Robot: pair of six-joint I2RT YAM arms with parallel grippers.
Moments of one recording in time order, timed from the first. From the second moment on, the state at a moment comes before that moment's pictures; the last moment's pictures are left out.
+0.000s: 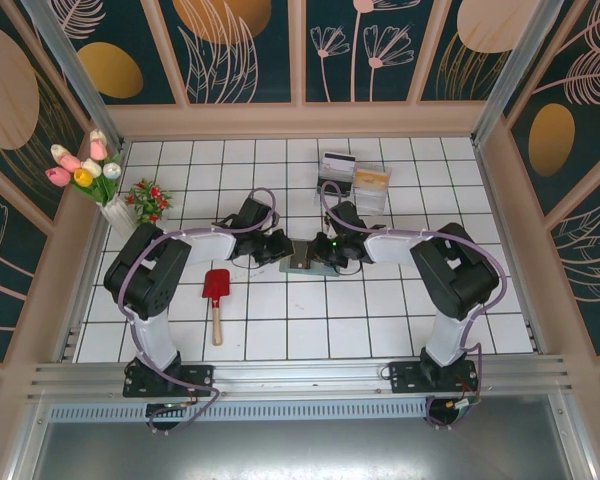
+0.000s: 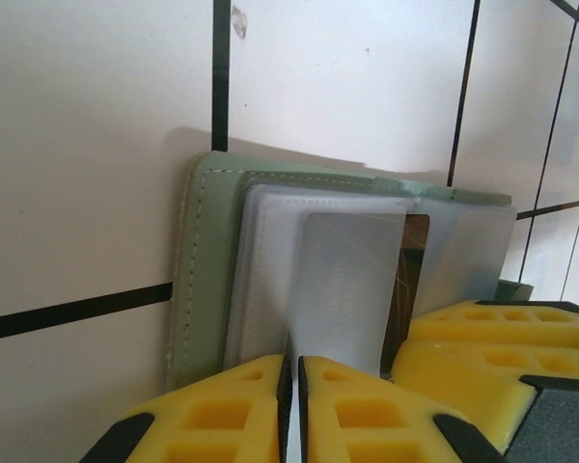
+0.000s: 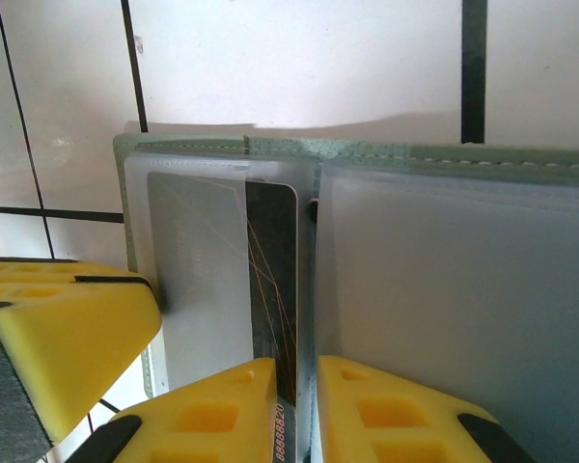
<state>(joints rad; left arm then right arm) -0.54 1.86 0.96 -0.07 0.44 -0.84 0.62 1.80 0.92 -0.09 -0.36 0.82</state>
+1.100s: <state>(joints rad) -0.55 1.85 0.94 -0.02 0.43 -0.84 0.58 1.78 0.87 -0.04 -0.40 0.81</state>
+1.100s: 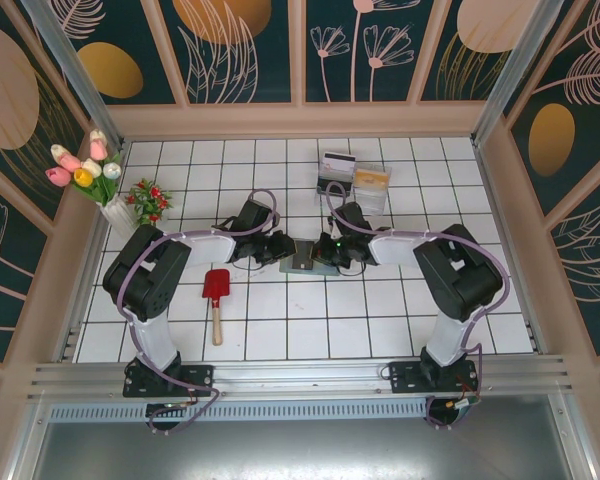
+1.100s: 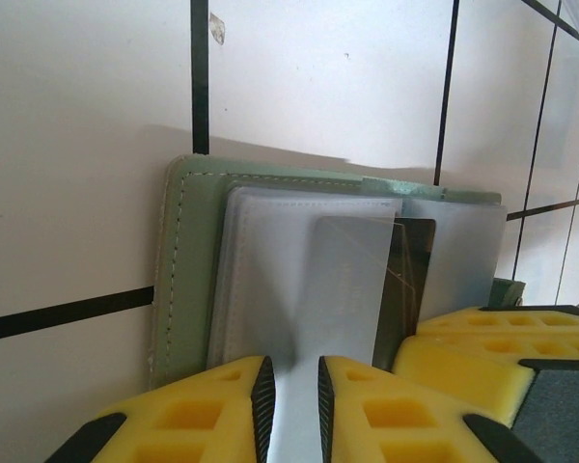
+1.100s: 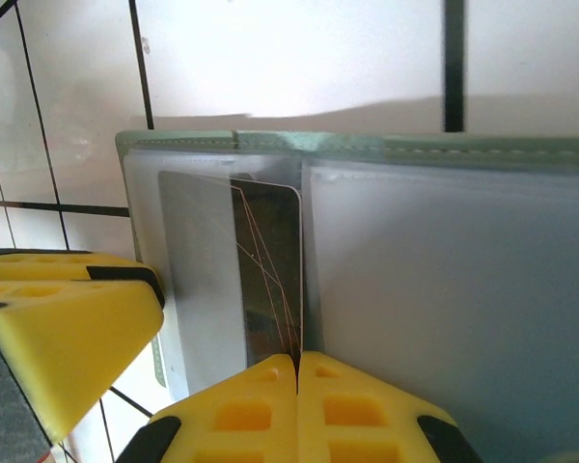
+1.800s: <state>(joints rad) -0.55 1.83 0.95 -0.07 0.42 -0.80 0.56 1.79 0.85 -0.01 -0.47 0.81</state>
